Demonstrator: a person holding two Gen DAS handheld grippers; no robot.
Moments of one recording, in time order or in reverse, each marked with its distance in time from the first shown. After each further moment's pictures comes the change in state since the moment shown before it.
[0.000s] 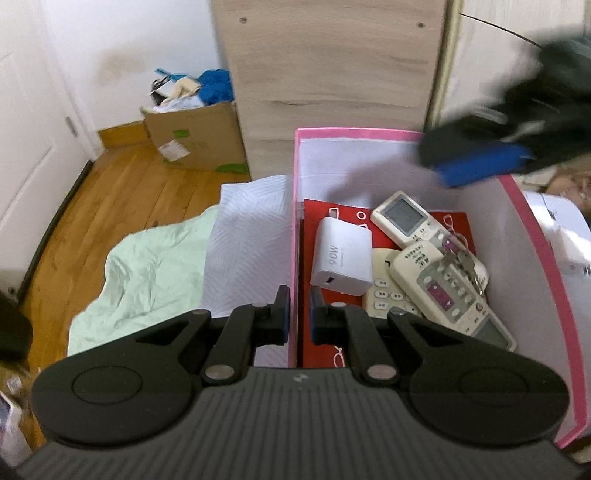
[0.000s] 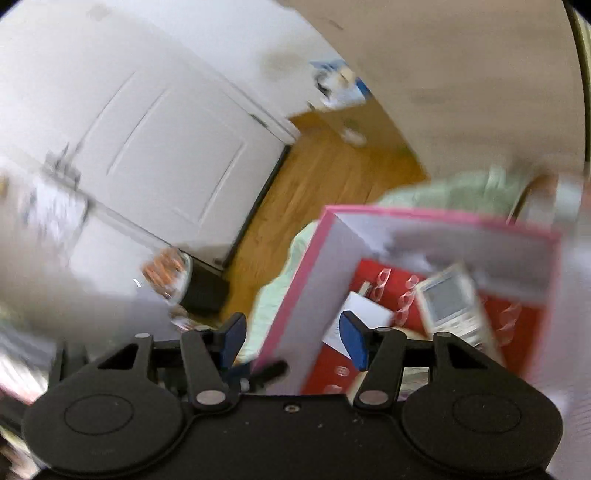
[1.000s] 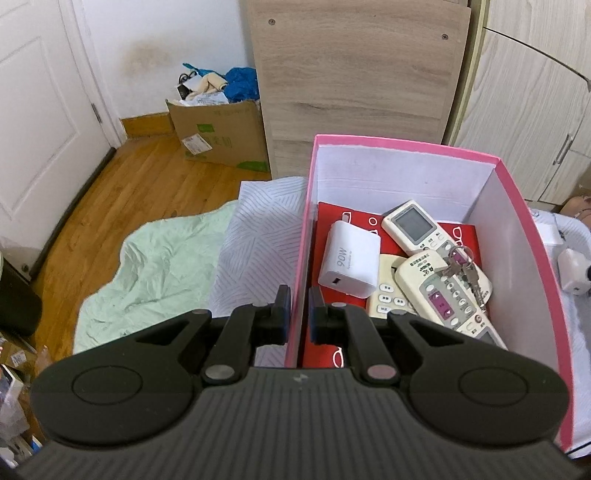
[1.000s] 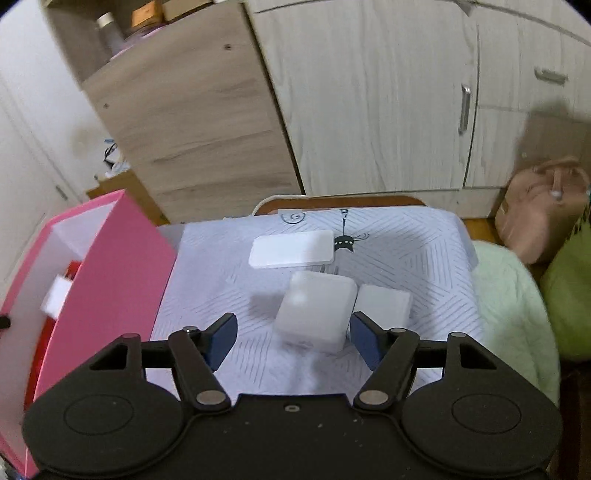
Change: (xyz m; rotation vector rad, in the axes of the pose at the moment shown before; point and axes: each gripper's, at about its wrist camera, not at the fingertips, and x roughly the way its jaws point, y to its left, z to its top) left arm -0.012 -0.003 0.000 -0.067 -0.005 0.048; right arm -0.109 -0.153 -0.121 0.193 -0.251 -0.623
